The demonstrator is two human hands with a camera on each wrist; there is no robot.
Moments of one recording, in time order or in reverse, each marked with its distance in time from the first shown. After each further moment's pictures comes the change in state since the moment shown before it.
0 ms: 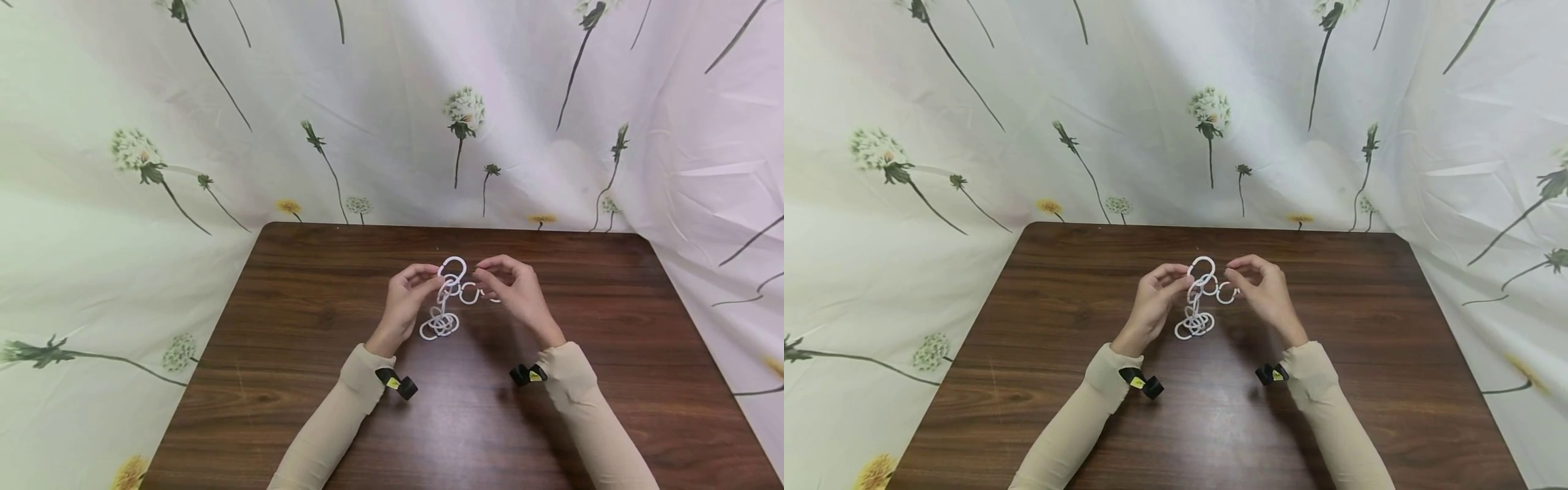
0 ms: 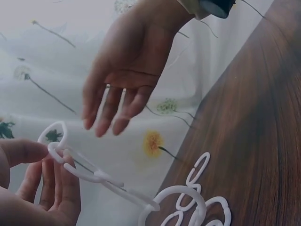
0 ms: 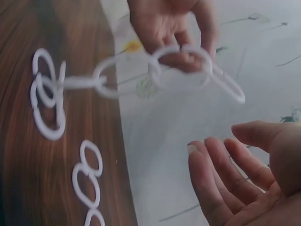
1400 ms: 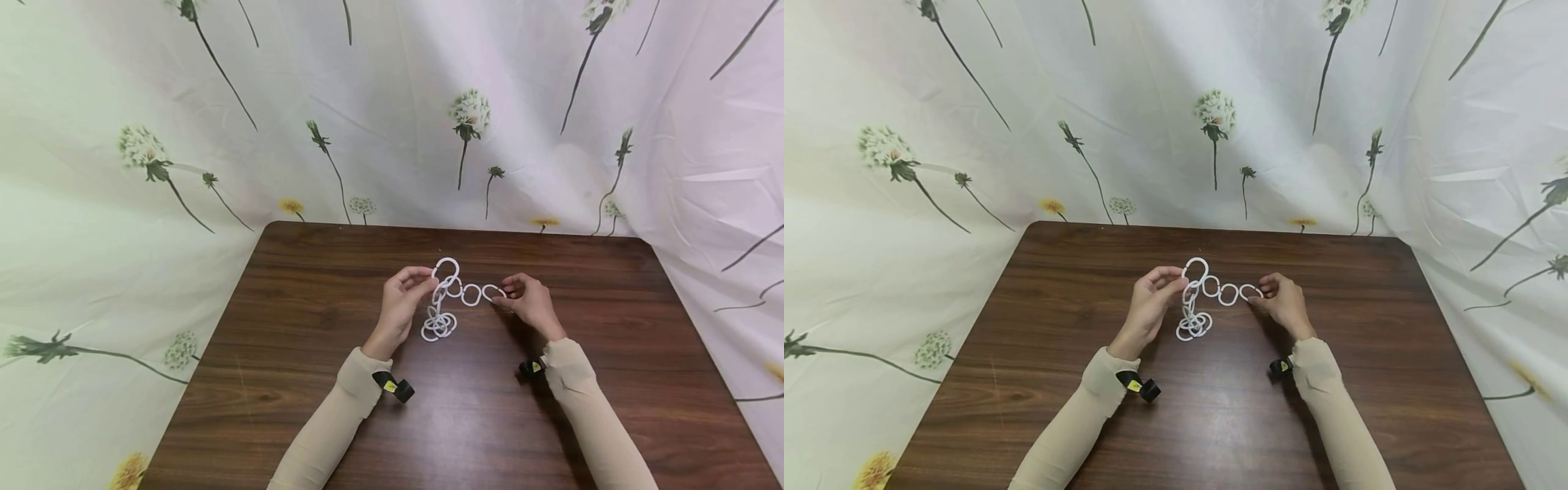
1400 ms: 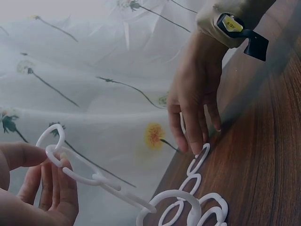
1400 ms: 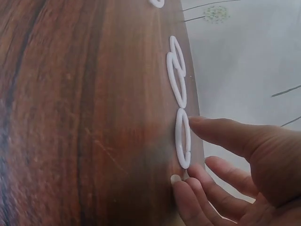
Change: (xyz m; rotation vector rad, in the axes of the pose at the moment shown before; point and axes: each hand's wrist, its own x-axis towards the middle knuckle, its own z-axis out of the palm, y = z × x) left_hand -0.003 -0.002 -0.012 -0.026 0.053 -0.003; right_hand 0.009 0.087 -0.027 -0.513 0.060 0.180
